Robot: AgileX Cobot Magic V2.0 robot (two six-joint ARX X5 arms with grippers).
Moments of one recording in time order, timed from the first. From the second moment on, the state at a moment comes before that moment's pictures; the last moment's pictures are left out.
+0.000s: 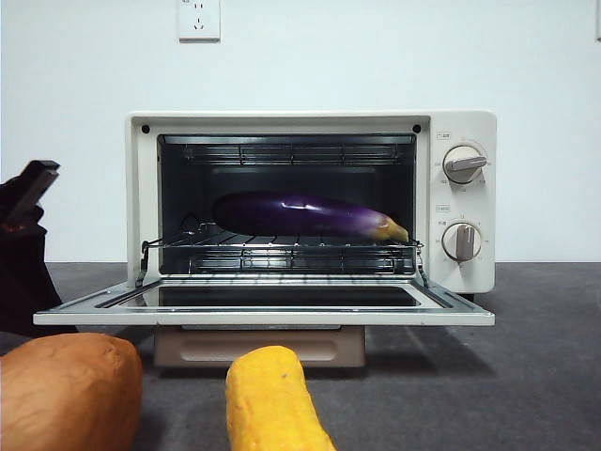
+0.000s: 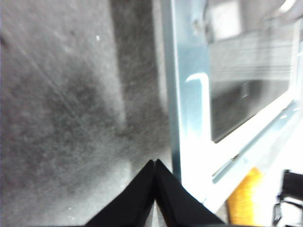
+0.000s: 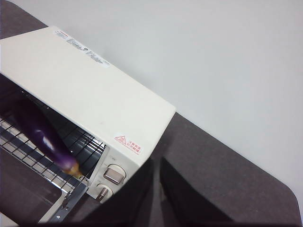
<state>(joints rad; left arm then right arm) -0.02 1.62 0.74 -0.43 0.84 -0.06 1.00 0.88 1.41 -0.90 0.71 -0.15</state>
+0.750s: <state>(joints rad) 0.07 1.62 0.74 -0.42 0.96 -0.05 1.00 0.88 1.41 -0.91 0.71 -0.15</state>
